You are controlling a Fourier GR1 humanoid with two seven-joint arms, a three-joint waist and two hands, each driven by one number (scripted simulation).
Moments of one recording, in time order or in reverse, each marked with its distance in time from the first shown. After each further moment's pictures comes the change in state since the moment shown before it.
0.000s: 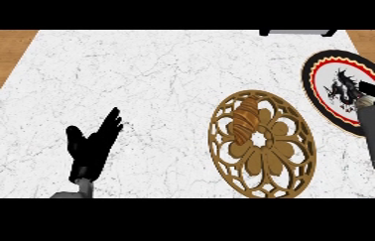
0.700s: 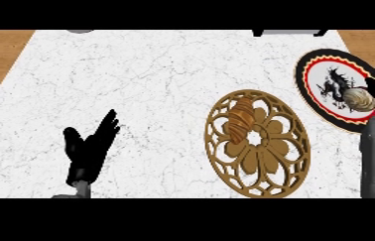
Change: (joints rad) left arm 0.018 0.000 0.011 -0.011 -0.008 0.014 0.012; right arm 0.182 0.167 0.040 -0.448 -0.659 0.058 -0.516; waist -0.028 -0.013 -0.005
